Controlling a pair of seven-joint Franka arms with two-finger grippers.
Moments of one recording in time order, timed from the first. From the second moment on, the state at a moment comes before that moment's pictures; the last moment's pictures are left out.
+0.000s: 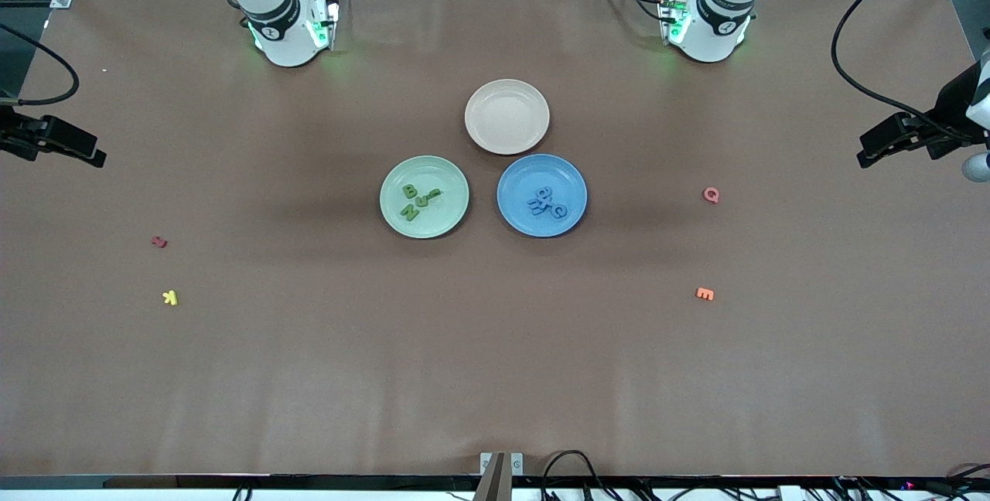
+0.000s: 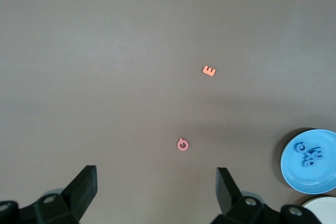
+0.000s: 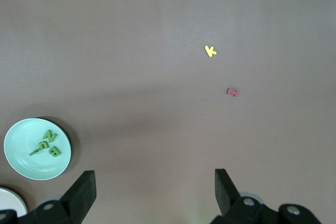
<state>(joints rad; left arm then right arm) 0.17 0.02 -0.20 -1.56 0.03 1.59 -0.14 0.14 0.07 -0.22 -1.47 0.02 1.48 0.04</state>
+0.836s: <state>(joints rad) 0.17 0.02 -0.21 -1.56 0.03 1.59 -0.14 0.14 0.07 -0.22 -1.47 0.02 1.48 0.04</state>
